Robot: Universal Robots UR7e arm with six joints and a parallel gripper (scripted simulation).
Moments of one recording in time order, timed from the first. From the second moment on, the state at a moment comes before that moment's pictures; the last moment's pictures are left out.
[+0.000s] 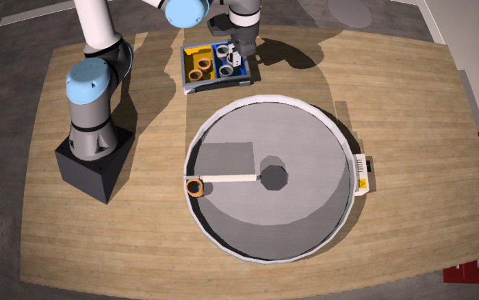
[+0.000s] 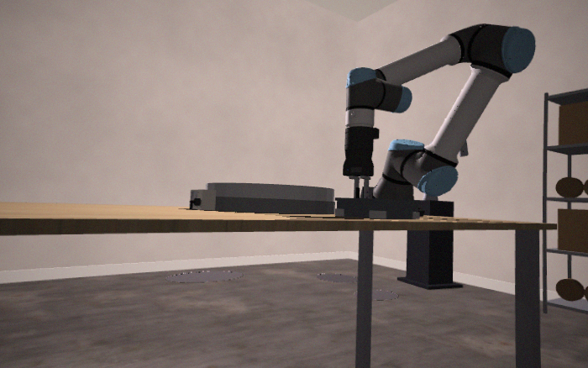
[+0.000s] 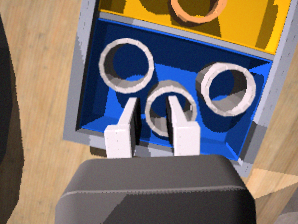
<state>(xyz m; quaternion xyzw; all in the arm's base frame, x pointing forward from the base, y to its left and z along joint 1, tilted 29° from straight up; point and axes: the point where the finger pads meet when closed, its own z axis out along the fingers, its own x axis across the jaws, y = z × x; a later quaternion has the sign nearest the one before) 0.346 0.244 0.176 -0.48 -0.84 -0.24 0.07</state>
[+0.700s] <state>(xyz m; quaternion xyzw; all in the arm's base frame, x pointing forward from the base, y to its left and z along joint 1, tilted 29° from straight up) 0.345 0.241 0.180 -0.48 -0.84 -0.24 0.07</state>
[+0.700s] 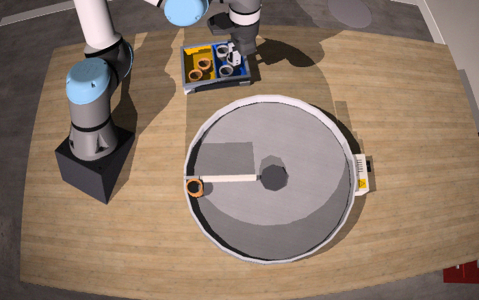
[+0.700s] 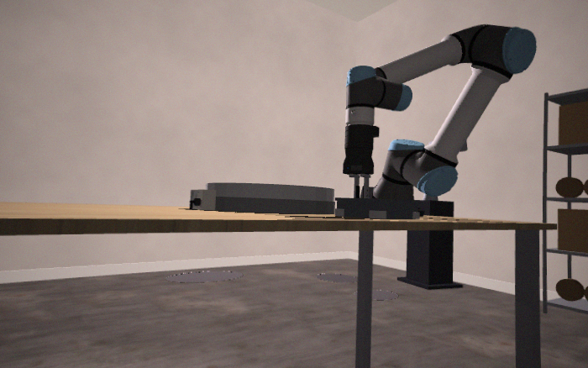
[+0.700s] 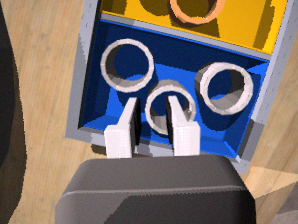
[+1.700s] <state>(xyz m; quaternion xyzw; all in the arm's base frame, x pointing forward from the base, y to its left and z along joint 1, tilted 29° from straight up) 0.337 0.204 0.254 -0.48 -0.84 -0.24 0.06</state>
